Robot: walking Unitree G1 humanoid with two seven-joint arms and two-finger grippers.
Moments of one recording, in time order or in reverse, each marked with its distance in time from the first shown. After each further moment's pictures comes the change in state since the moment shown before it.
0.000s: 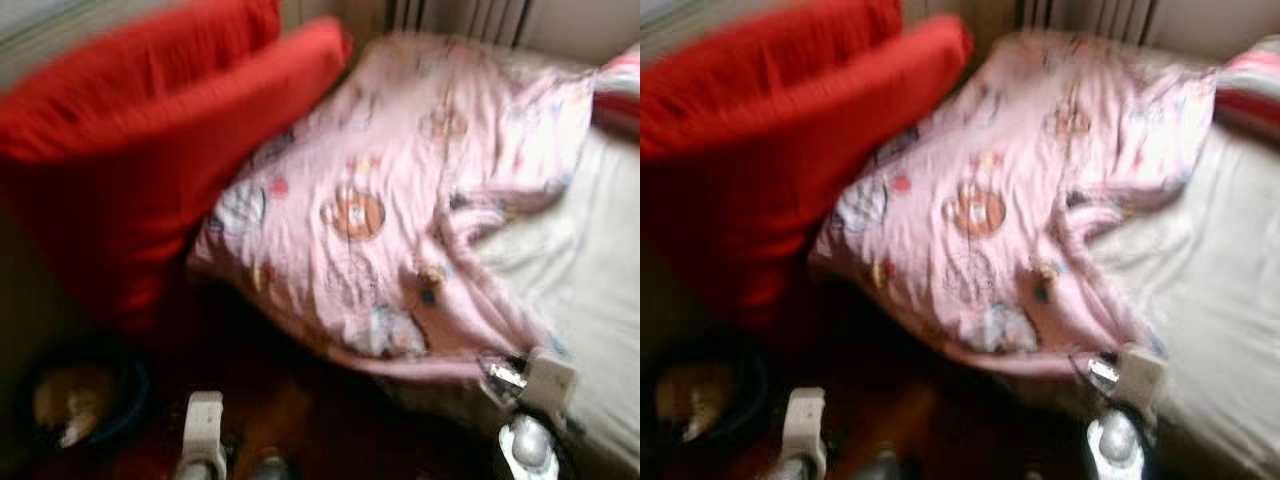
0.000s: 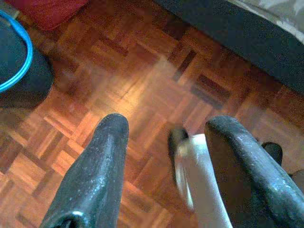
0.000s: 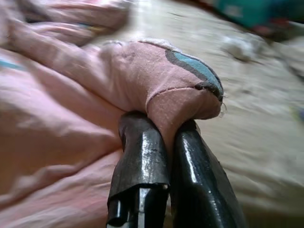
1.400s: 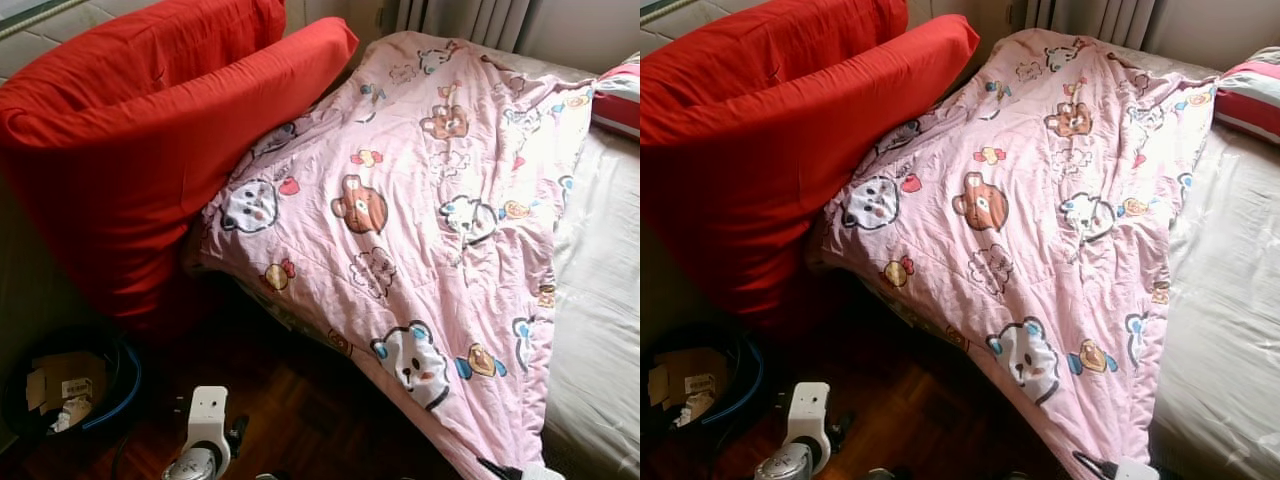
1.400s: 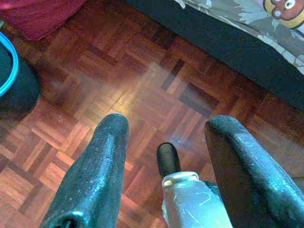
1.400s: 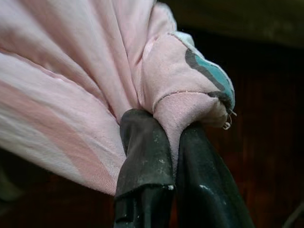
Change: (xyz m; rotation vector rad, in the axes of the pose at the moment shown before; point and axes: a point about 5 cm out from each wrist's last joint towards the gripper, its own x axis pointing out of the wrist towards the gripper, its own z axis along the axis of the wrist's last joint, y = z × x) left arm 0.004 -0.005 0.014 0.012 -0.043 -0.017; right arm -0.083 -0.053 -0.118 -0.210 0.796 -0.062
